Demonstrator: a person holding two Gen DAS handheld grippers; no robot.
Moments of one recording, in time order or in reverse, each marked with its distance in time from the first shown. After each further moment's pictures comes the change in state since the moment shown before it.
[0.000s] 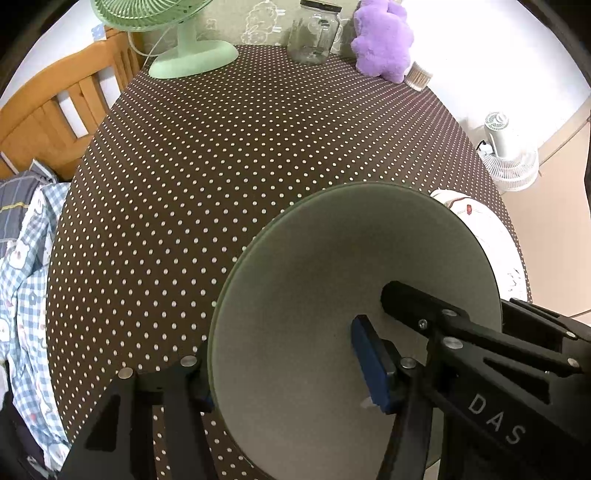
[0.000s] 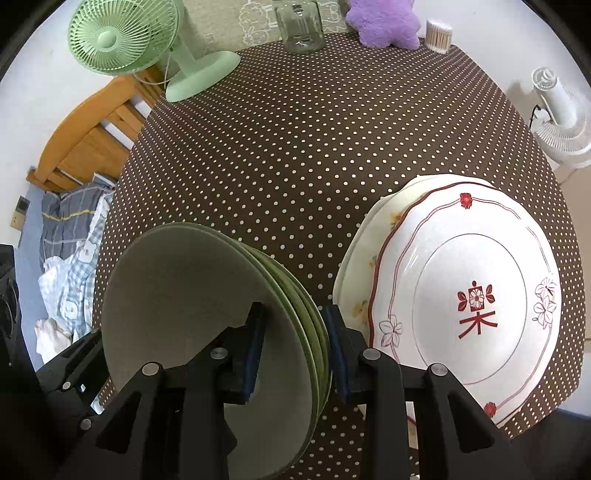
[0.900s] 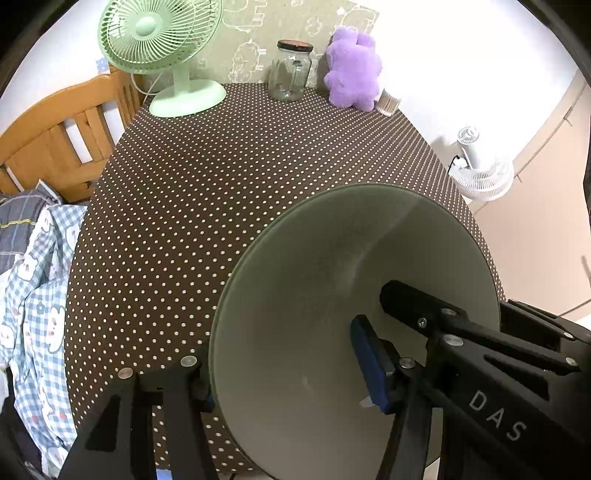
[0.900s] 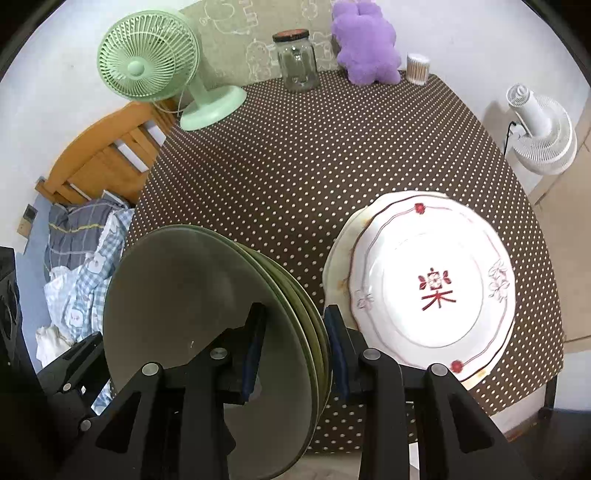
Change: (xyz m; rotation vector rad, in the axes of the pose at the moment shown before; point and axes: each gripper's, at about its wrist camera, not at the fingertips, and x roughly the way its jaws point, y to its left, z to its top) left arm -0.068 -0.026 -0.030 0.026 -0.114 -0.017; right arm -0.066 -0.005 -0.027 -0.001 -0.121 -0.009
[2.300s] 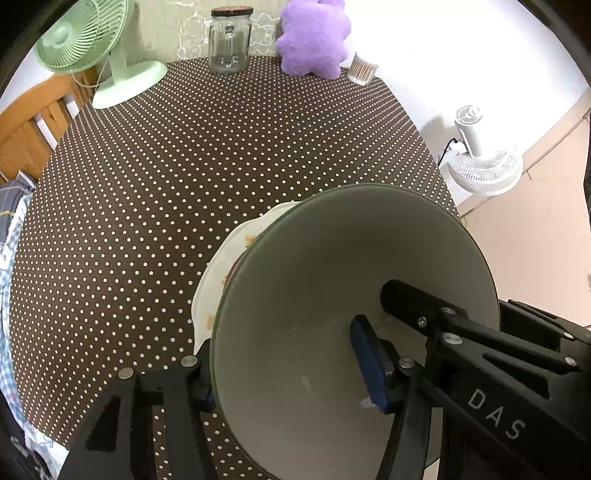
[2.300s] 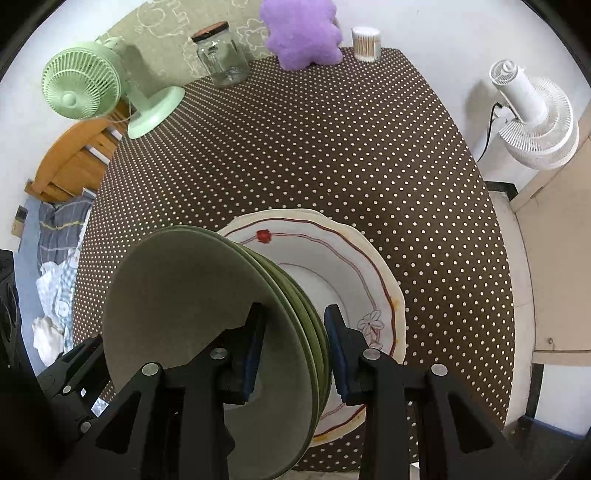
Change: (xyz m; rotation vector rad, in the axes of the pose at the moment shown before) left arm 0.087 -0.134 0.043 -0.049 0.112 0.015; right arm 0.015 -0.149 0.047 -0.001 0.110 0.006
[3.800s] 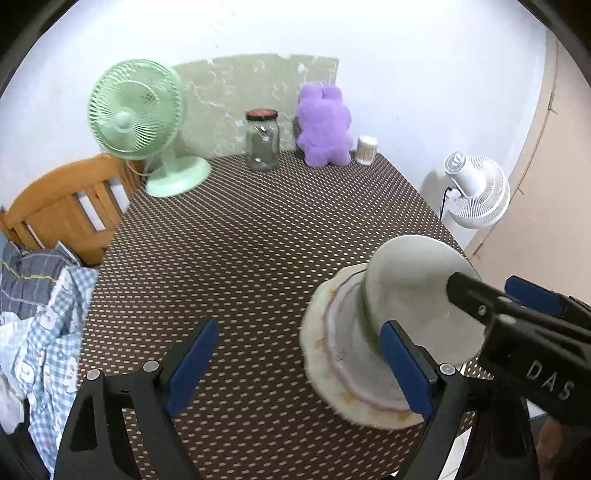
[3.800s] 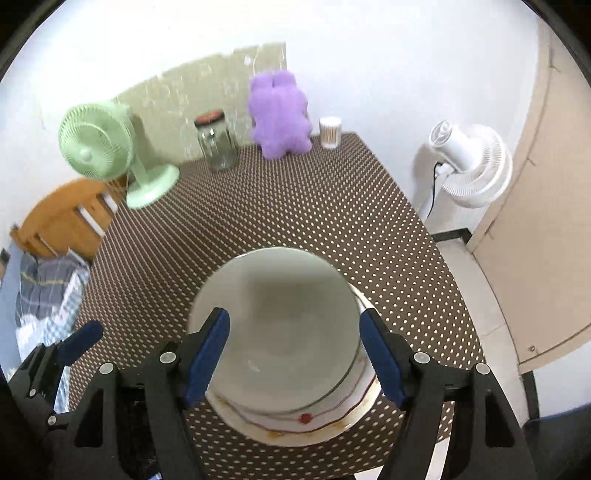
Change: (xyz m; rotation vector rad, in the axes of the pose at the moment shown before) left arm -0.100 0.066 -0.044 0.146 -0.367 0.093; right arm -0.081 0.051 -0.056 0.076 -0.383 -0.156
